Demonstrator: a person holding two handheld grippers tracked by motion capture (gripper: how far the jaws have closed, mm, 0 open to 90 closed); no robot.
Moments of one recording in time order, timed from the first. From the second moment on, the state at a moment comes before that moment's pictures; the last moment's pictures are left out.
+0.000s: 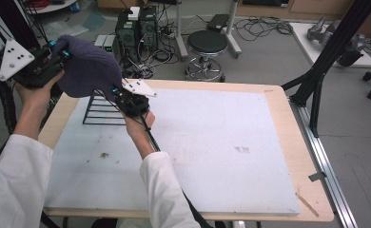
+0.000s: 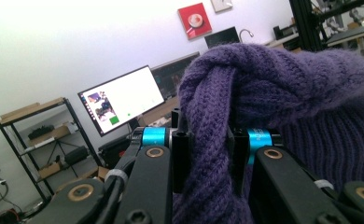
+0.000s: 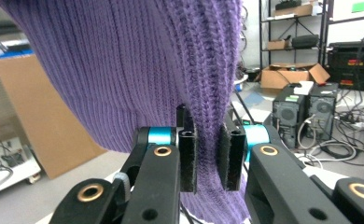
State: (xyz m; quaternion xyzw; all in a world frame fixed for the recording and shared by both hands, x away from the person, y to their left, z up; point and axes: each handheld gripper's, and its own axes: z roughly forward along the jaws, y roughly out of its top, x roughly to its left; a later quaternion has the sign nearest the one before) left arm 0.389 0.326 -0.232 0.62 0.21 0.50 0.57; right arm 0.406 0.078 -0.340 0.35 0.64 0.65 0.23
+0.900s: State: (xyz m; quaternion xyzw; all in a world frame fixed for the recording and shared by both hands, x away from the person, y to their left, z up) left arm 0.390 0.338 -0.307 0.65 0.27 0.46 0.55; right arm 0.415 0.086 -0.394 0.42 0.67 0.57 0.20
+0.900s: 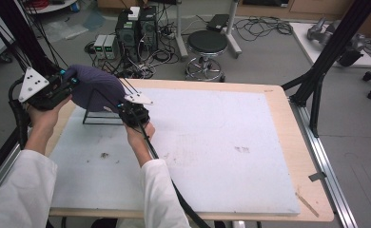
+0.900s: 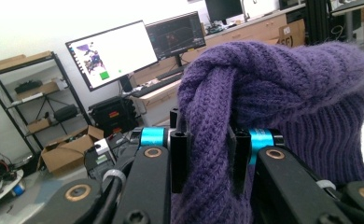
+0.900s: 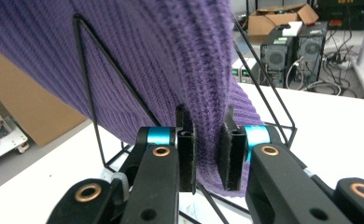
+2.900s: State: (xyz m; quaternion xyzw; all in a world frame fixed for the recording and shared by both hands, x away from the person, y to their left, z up) left arm 0.320 0.327 -0.334 0.59 0.32 0.43 0.60; right arm 0.389 -0.012 -0.351 0.39 0.69 0.56 0.24
